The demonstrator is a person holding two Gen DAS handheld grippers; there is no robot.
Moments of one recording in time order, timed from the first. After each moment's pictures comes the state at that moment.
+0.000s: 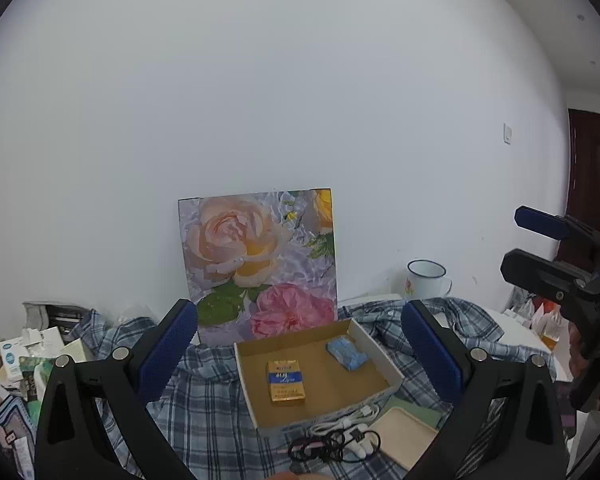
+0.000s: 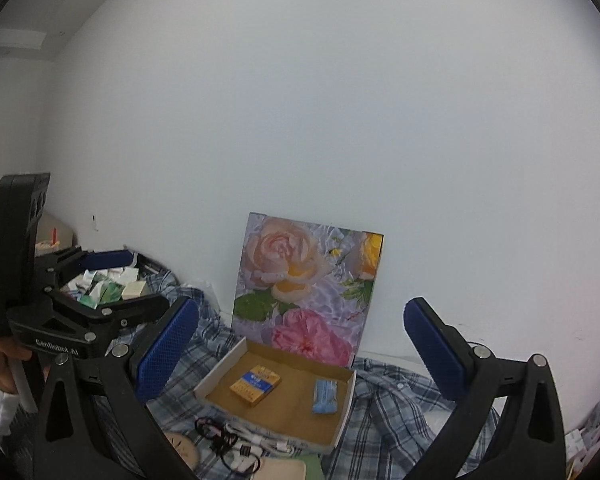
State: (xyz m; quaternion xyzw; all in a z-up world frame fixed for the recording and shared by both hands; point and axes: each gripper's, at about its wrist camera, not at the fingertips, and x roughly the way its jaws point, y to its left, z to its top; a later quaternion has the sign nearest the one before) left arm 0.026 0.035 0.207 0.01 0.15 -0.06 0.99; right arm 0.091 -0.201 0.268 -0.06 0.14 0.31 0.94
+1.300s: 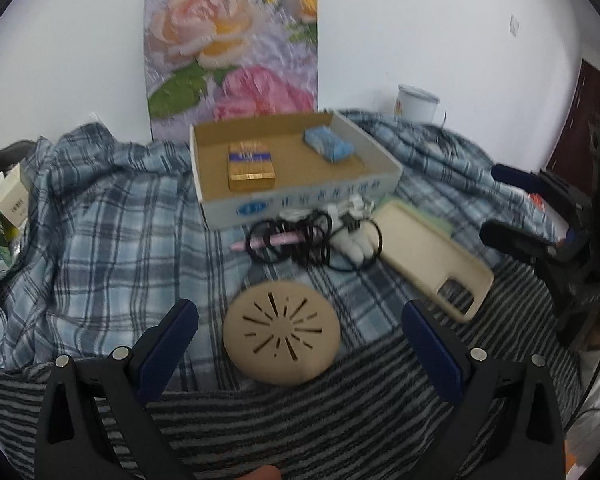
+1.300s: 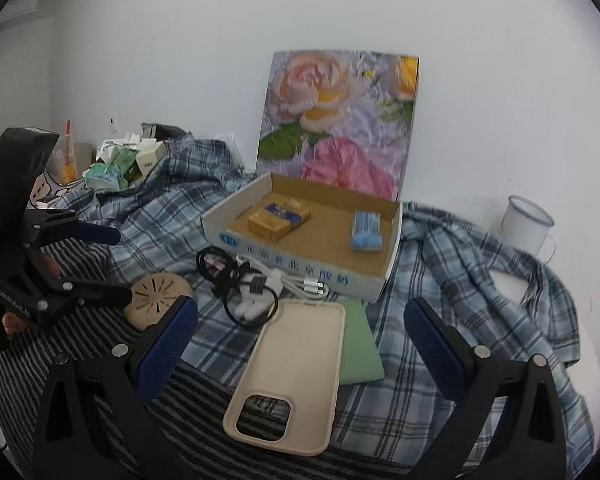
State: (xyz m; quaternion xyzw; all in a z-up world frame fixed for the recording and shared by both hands) left arm 0.013 0.030 0.027 0.00 0.39 -0.10 0.92; right arm 0.080 -0.213 0.078 -0.09 0.30 0.35 0.89
